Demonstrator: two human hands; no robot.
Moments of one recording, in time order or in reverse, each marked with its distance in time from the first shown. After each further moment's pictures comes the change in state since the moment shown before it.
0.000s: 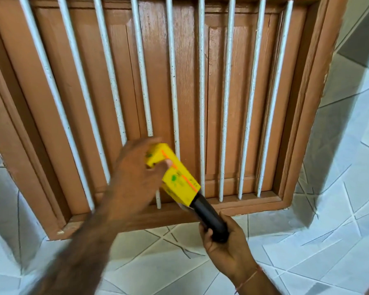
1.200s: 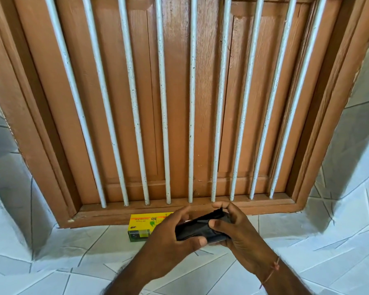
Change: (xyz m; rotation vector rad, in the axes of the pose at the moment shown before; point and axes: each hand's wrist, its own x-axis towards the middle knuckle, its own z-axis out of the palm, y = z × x) left_hand -0.092 -0.071 0.059 -0.231 -0.582 -0.388; right_hand -0.008 -0.015 0.011 -0.989 -0.206 -0.247
